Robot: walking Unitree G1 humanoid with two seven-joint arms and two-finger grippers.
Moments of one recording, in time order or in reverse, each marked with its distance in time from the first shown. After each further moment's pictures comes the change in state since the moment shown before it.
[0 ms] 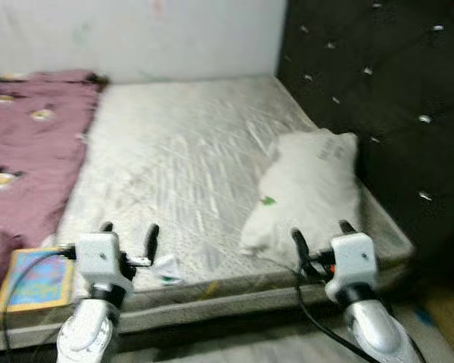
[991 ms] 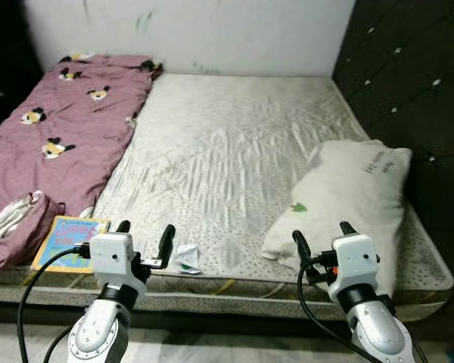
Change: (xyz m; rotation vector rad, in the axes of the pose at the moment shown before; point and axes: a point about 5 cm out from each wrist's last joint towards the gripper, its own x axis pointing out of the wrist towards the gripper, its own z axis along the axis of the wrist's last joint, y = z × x) left arm -0.001 -0.008 0.002 -0.010 -0.009 -0.078; right arm 0.001 0.002 -0.002 0.014 0.000 0.024
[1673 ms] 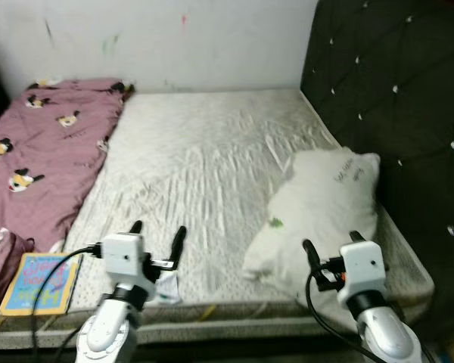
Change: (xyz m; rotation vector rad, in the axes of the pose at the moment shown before) left arm 0.002 -0.006 0.001 -0.005 -0.007 -0.027; right arm -0.001 -0.005 -0.007 -0.012 0.030 -0.009
